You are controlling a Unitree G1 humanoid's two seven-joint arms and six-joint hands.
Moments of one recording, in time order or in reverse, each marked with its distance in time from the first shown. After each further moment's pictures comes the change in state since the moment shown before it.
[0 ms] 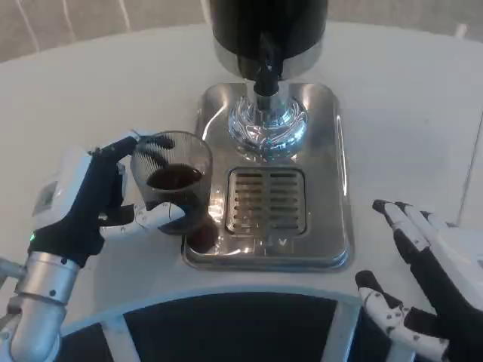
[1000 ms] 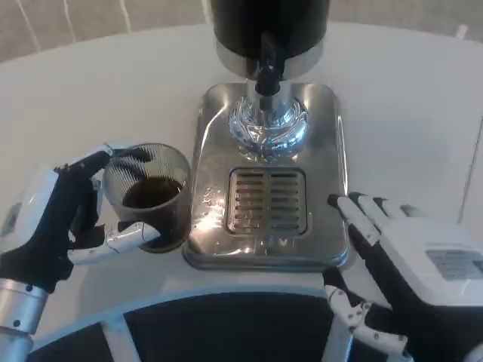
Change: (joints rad) left arm 0.216 0.011 0.138 -0.283 -0.073 0.023 -0.142; right arm -0.062 -0.026 0.129 0.024 -0.116 -0.050 0.016
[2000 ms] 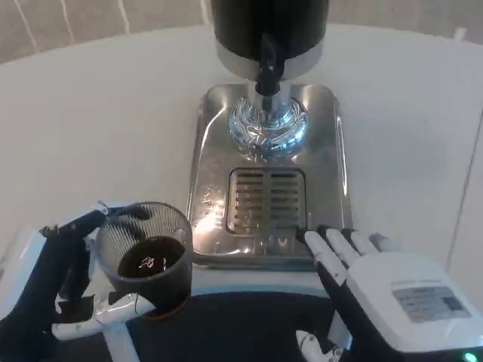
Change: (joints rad) left arm 0.367 -0.044 0.084 -0.399 -0.034 0.063 -0.093; right arm 0.176 0.092 0.121 -0.071 -0.119 -0.134 -0.010
